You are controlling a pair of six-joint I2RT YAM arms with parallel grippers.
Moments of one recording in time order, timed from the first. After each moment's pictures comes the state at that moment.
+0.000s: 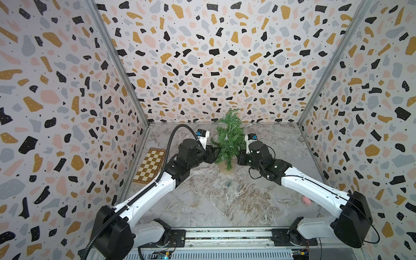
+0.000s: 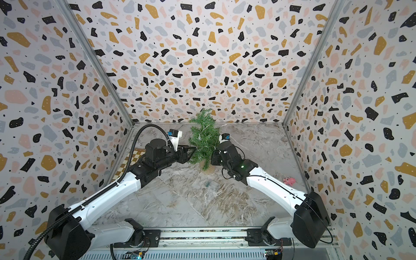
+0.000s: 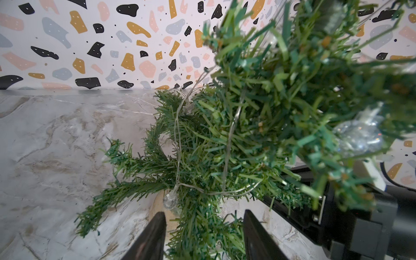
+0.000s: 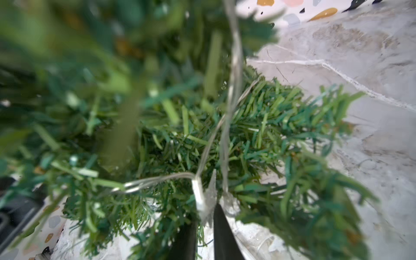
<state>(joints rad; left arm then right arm) -0.55 1.22 0.92 -0.03 0.23 -0.37 0.74 1.32 1.02 -0.23 0.12 0.61</state>
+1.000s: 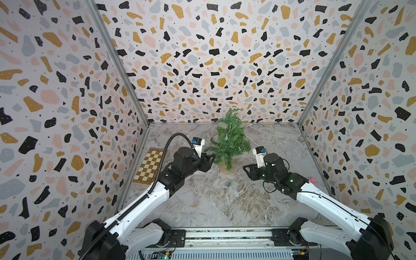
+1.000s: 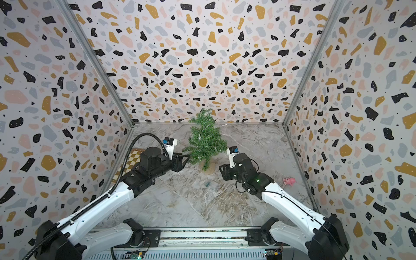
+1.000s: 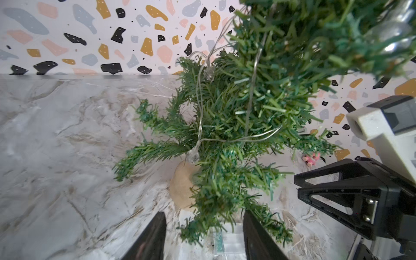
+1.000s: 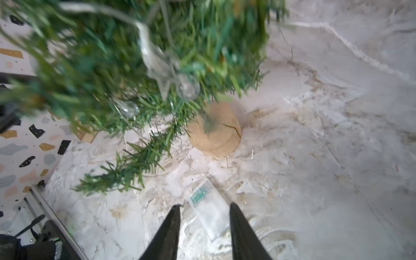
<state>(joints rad) -0.55 1.05 0.79 -0.14 0.13 -0.31 0.66 1.06 0.74 -0.32 -0.08 0.44</state>
